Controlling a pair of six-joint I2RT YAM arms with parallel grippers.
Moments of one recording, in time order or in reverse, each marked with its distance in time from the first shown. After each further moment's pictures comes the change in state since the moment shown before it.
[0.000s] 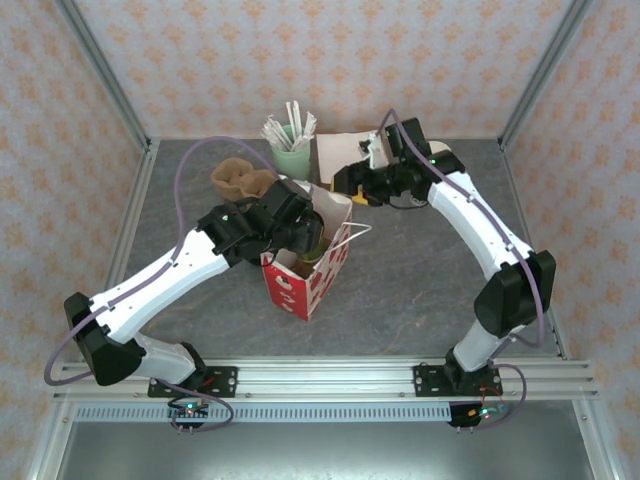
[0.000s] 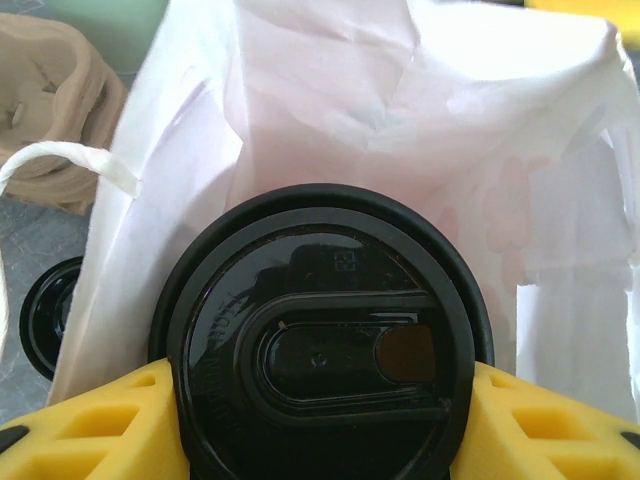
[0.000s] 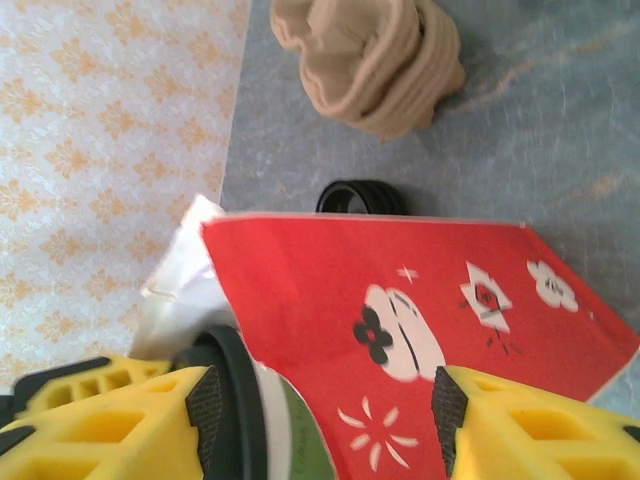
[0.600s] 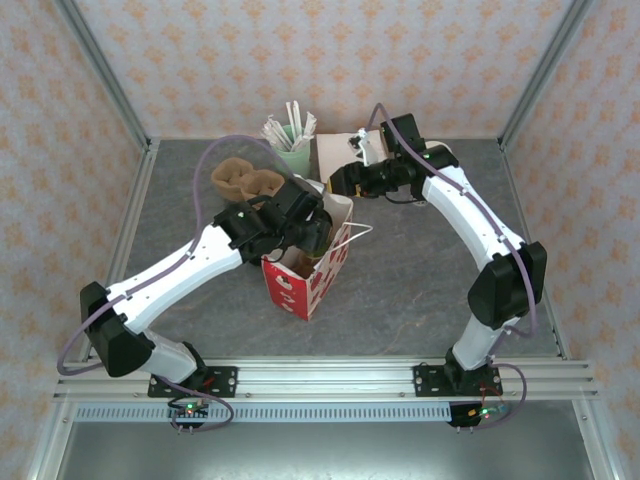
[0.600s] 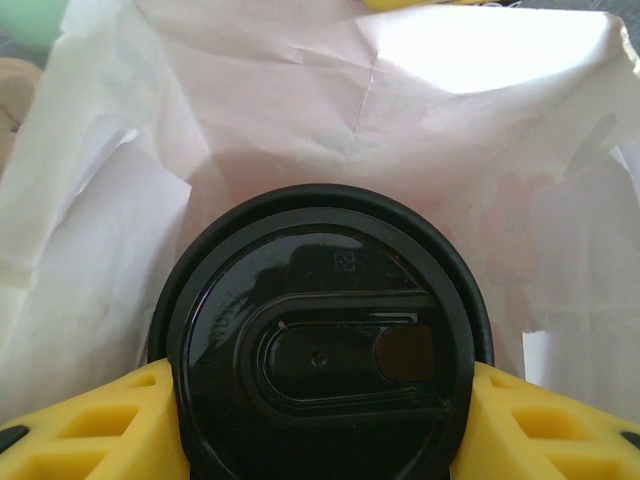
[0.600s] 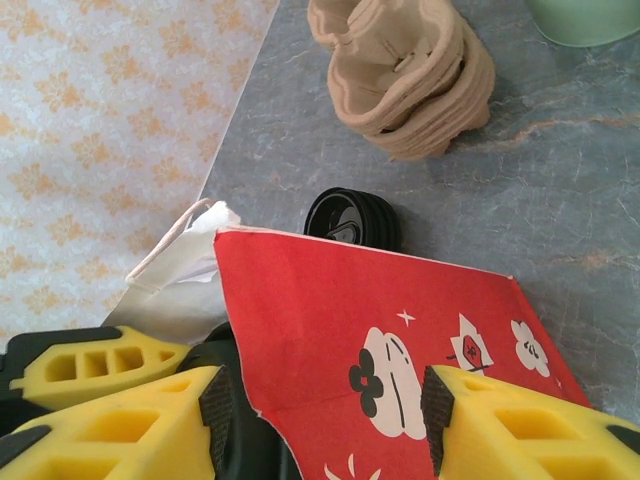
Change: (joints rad) left arm 0.000 0.072 -0.002 0.084 0.003 0.076; right arm 0.000 0.050 0.020 0.008 -0.053 -0.248
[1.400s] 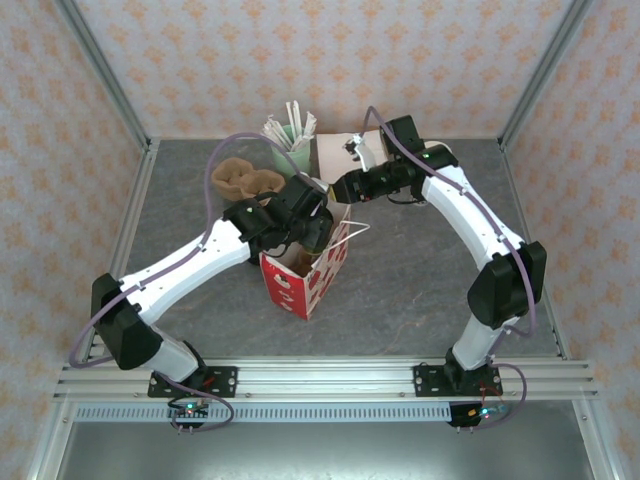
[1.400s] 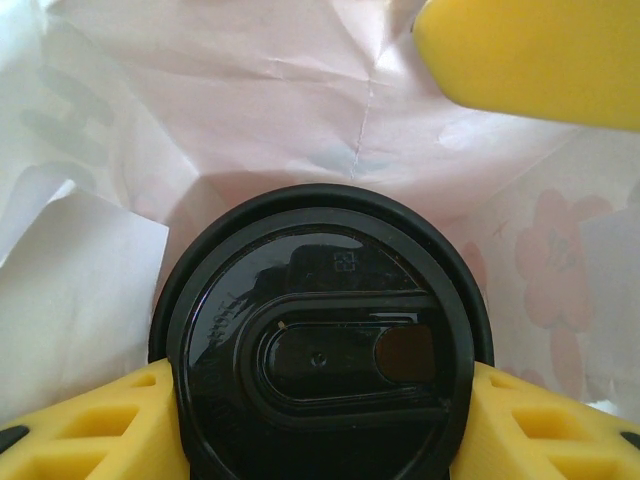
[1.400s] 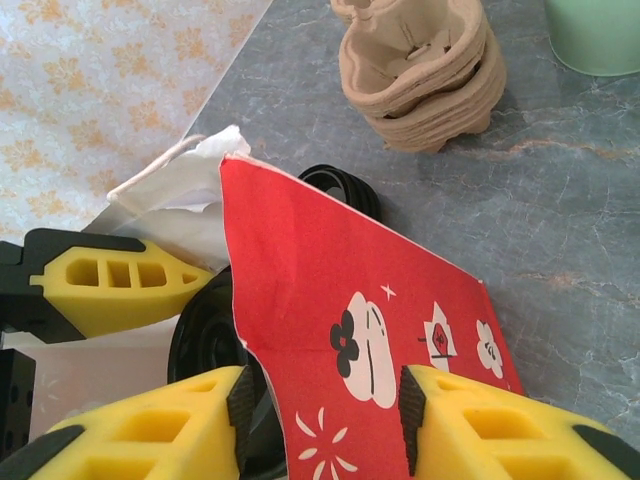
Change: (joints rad) left arm 0.031 0.052 -0.001 0.038 0.000 0.074; right arm 0.005 0.003 0.006 -0.060 0.011 -0.228
